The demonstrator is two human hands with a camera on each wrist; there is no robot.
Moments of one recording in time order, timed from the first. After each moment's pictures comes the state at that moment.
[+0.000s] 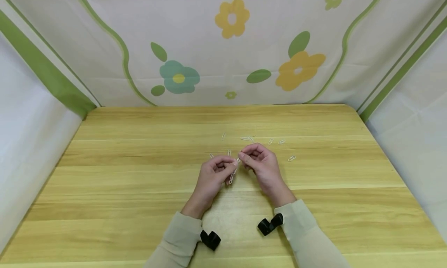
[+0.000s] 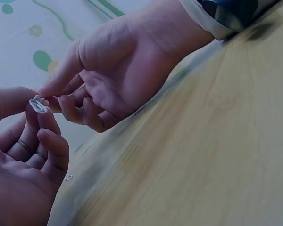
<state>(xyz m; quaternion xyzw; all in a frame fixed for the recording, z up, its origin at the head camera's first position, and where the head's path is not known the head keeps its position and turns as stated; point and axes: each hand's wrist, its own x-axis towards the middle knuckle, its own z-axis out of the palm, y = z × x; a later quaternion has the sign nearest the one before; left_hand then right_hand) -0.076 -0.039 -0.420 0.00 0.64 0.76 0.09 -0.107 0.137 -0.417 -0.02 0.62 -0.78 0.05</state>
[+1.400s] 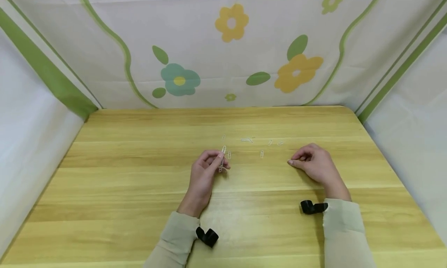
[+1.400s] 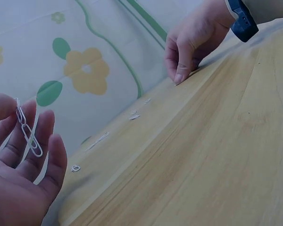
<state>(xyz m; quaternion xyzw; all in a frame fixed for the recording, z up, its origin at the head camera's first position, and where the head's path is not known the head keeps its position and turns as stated) -0.079 -0.050 -0.416 -0.03 0.55 0.84 0.03 -0.115 0.290 -0.396 -0.01 0.95 -0.31 0.03</state>
